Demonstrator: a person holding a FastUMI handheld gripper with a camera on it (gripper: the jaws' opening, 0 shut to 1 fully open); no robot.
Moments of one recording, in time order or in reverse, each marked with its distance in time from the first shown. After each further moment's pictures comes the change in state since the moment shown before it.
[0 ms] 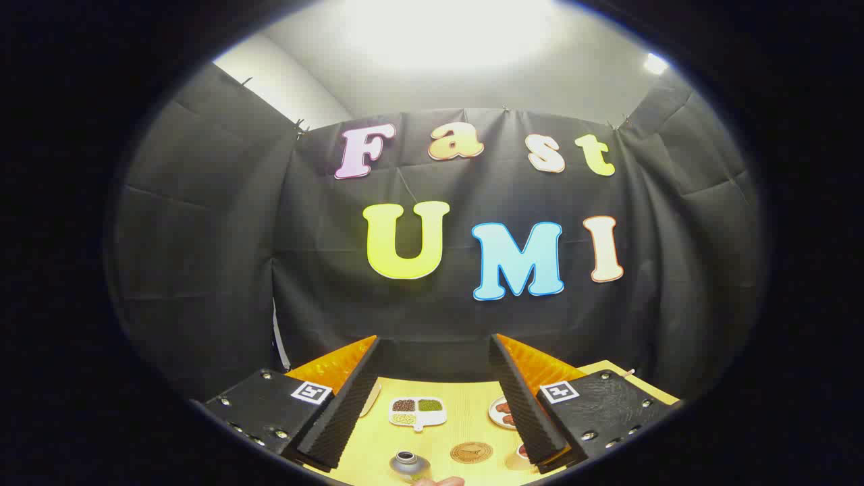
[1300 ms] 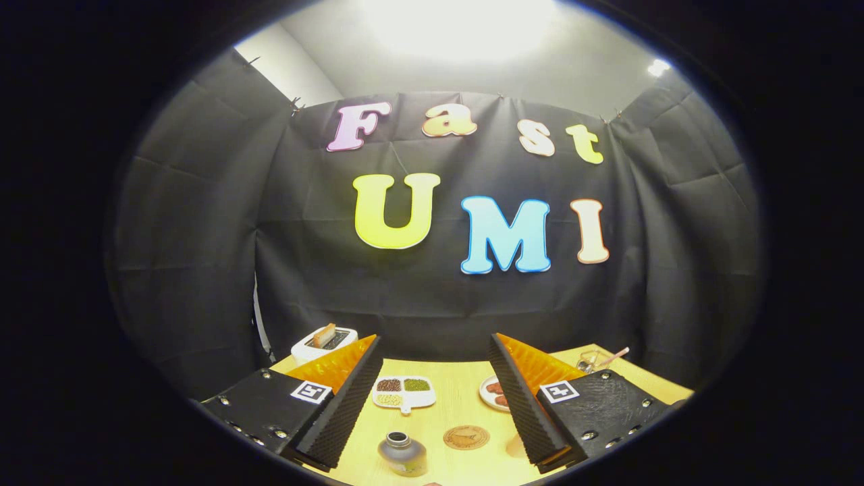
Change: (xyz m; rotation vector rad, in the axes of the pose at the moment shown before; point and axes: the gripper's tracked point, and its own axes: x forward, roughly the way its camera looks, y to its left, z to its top) arm 0.001 0.011 -0.097 -0.007 0.055 -0.068
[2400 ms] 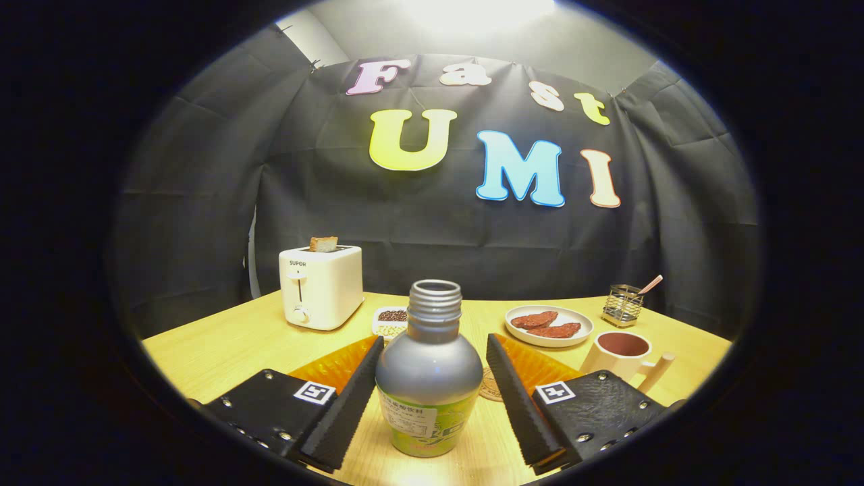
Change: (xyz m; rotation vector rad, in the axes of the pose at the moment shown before) arm 0.026 0.032 -0.203 -0.068 0.106 -0.004
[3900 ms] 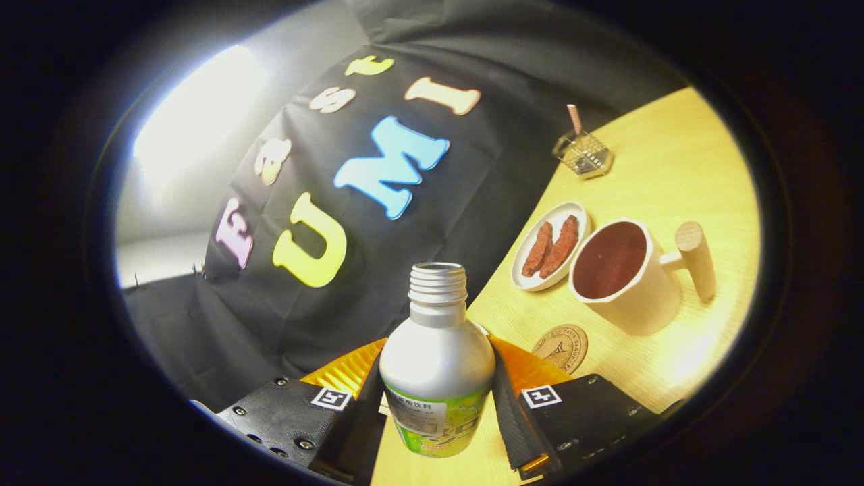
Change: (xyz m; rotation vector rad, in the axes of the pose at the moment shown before) arm 0.012 -0.093 0.037 1.118 -0.011 0.048
